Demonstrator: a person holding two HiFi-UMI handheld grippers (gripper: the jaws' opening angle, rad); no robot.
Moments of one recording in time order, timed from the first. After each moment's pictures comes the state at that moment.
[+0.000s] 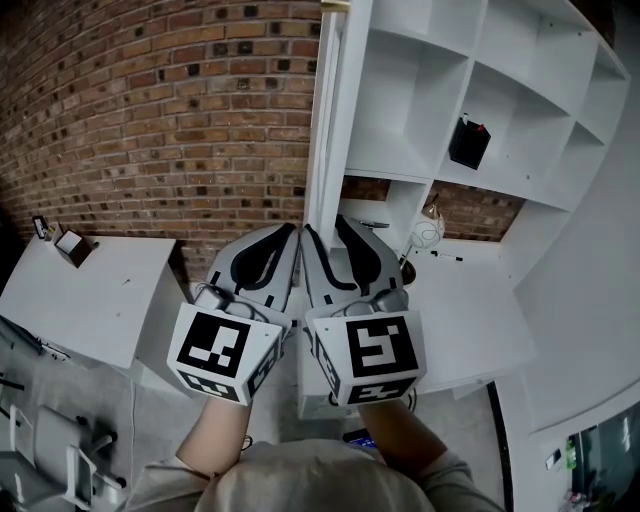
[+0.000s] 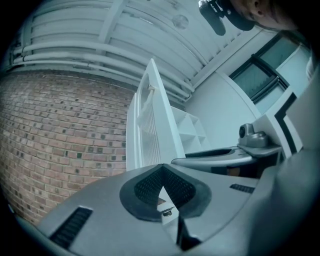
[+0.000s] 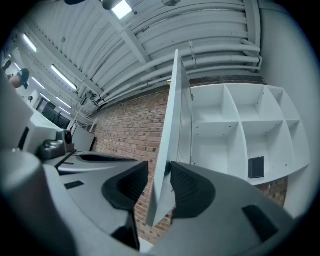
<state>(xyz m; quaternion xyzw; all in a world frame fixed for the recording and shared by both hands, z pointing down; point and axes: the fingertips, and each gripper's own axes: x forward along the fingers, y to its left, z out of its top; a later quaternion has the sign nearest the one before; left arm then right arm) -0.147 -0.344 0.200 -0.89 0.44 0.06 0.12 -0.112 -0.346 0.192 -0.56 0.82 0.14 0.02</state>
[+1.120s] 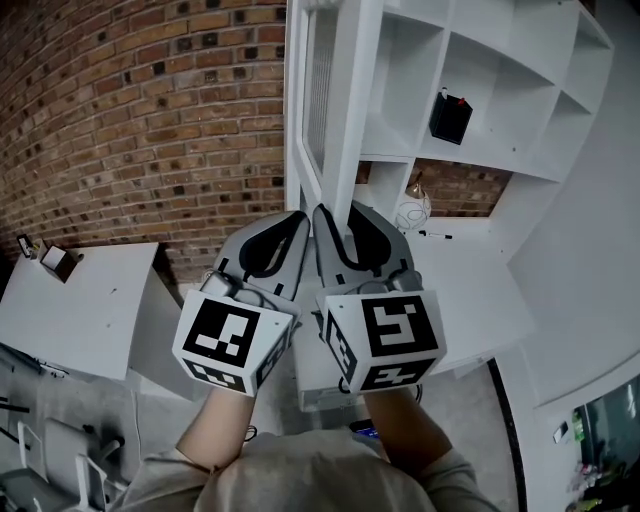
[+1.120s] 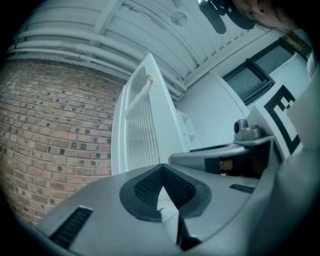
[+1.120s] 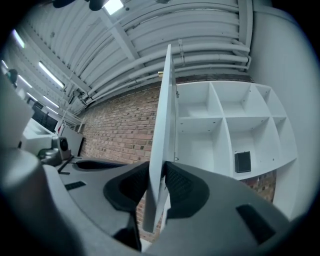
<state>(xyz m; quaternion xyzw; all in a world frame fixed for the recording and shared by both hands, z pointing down) -0.100 -0.360 0.209 -0.91 0.39 0.05 0.12 -0.066 -0.363 0.197 -0.60 0.79 0.11 0.03</state>
